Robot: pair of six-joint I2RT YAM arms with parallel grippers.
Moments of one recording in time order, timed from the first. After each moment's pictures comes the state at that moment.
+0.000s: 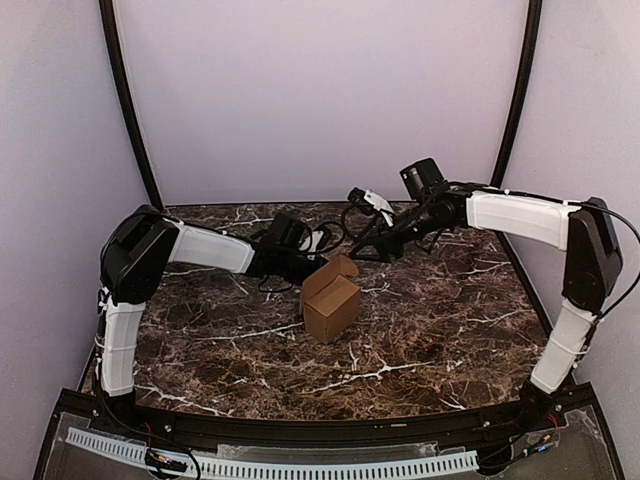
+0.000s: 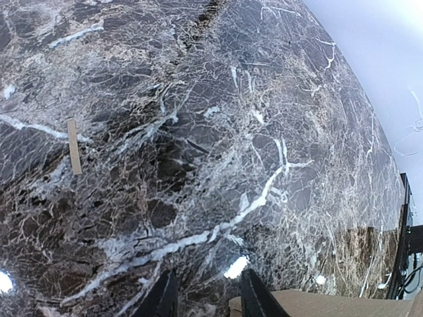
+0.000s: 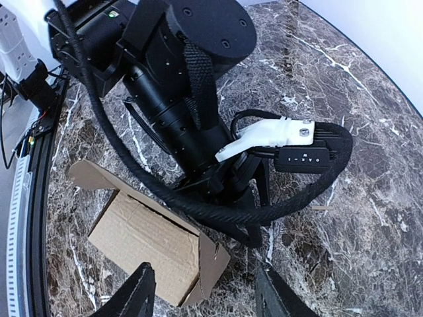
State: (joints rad) left arm -0.72 2.17 1.42 0.00 0.37 -0.39; right arm 0.57 1.75 1.38 -0.46 -0.71 -0.41
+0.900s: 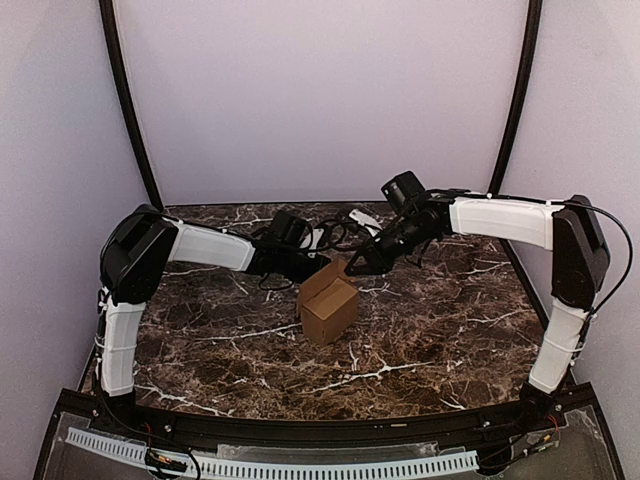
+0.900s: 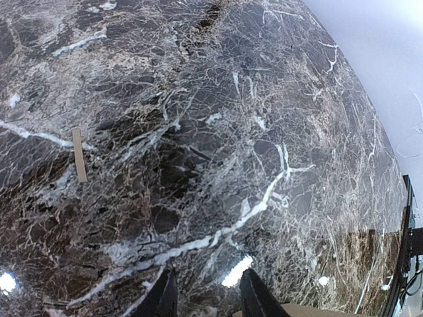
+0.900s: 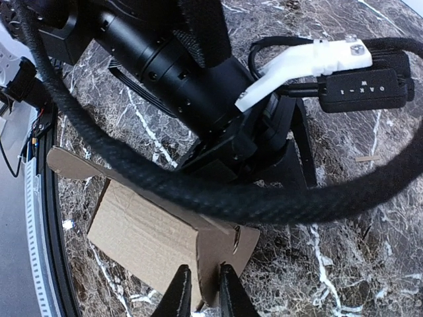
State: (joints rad) left arm -0.72 2.17 1.45 -0.02 0.35 -0.38; right arm 0.64 1.82 1.42 -0.55 -0.63 -0.26
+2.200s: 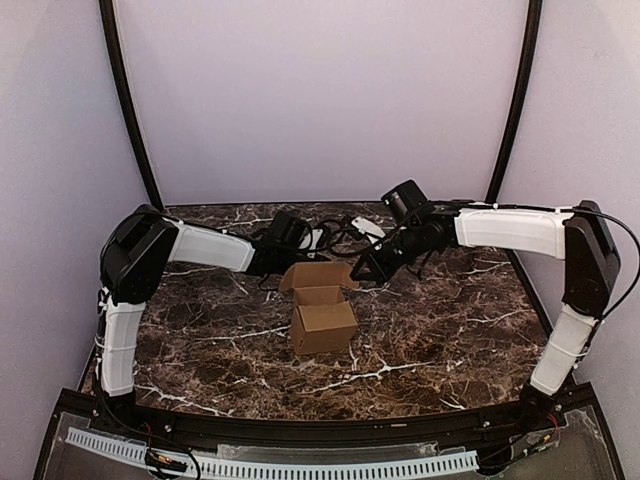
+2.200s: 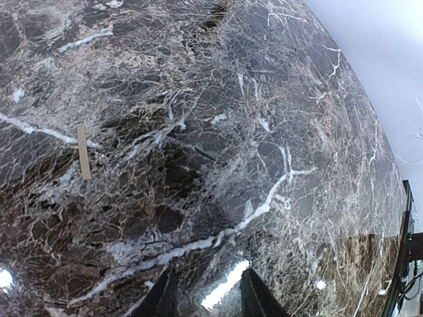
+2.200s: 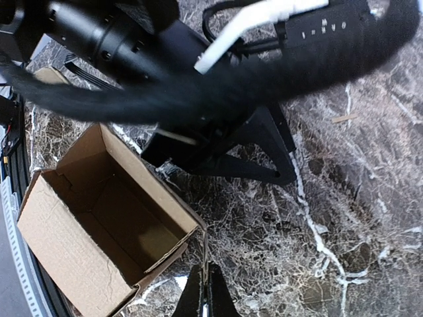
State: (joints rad) left arm -0.72 2.17 1.44 -0.01 0.35 -0.40; right arm 0.69 1.76 1.31 -0.49 -0.45 -0.10
